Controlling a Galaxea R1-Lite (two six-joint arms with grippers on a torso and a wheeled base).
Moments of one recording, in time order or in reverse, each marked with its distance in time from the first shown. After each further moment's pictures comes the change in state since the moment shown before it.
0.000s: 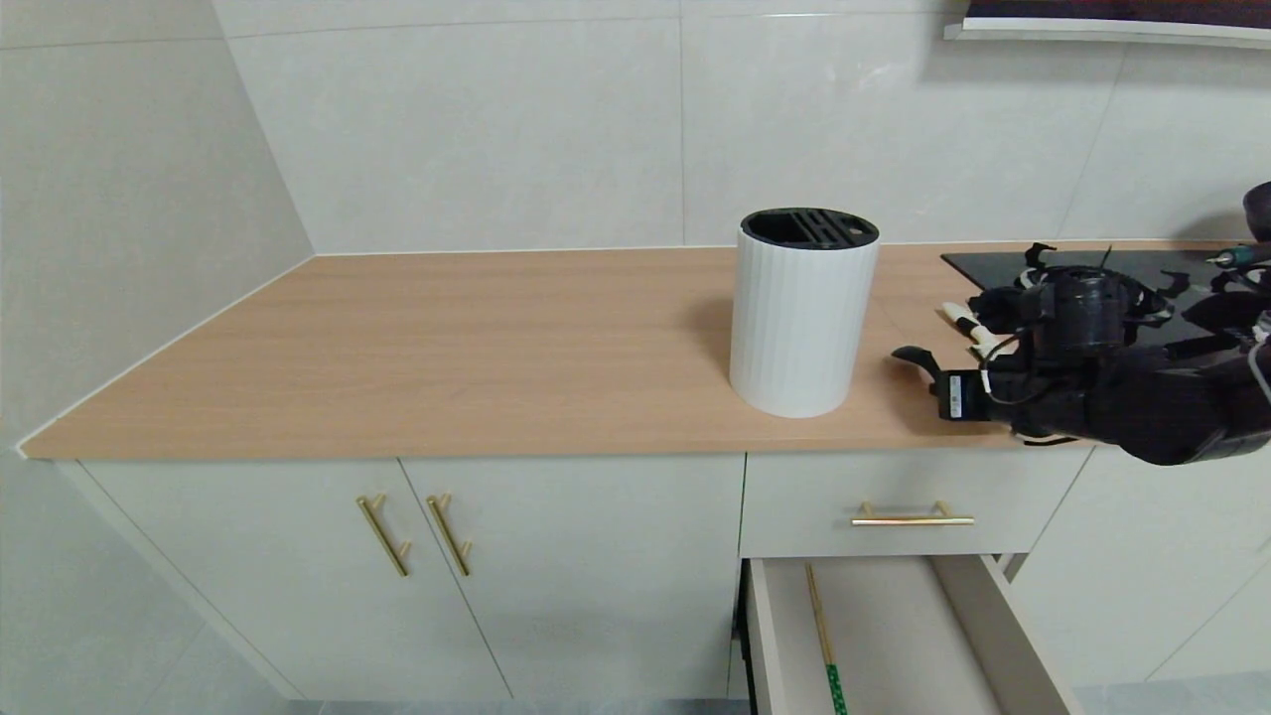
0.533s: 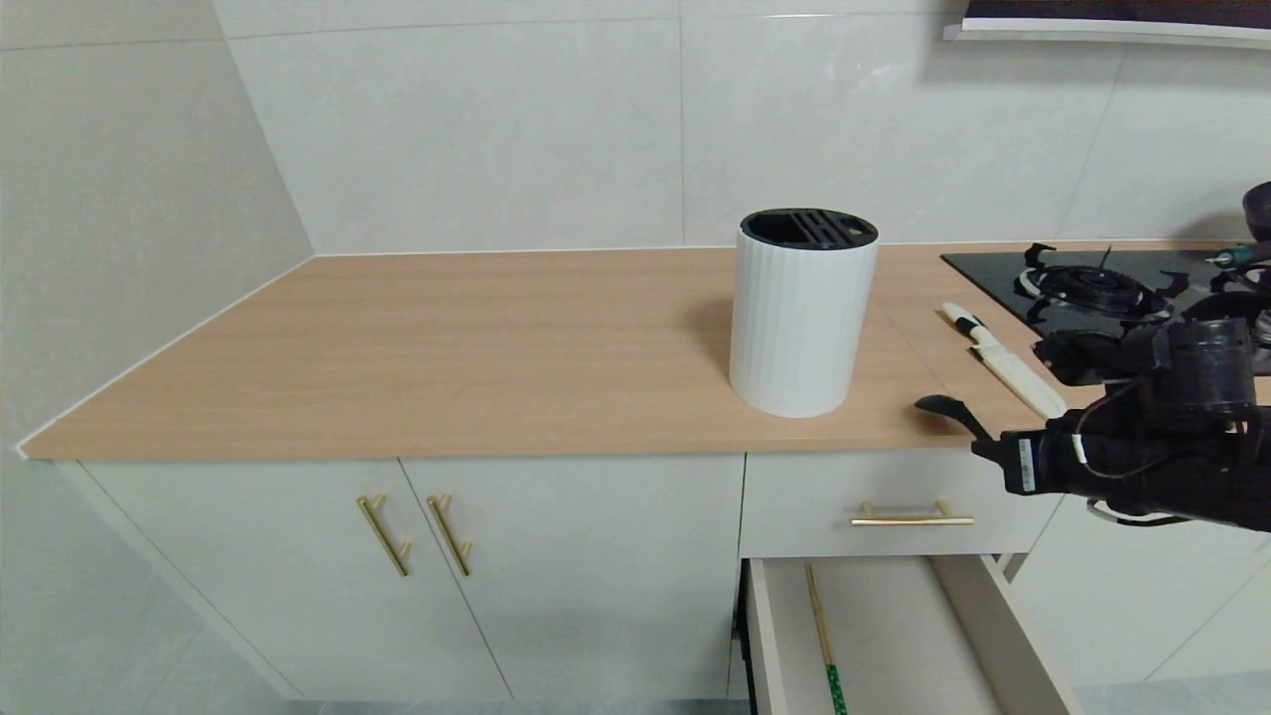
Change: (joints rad) left arm 0.000 0.000 0.000 0.000 0.000 0.000; right arm 0.011 -0.283 0.359 -0.008 0.106 -0.043
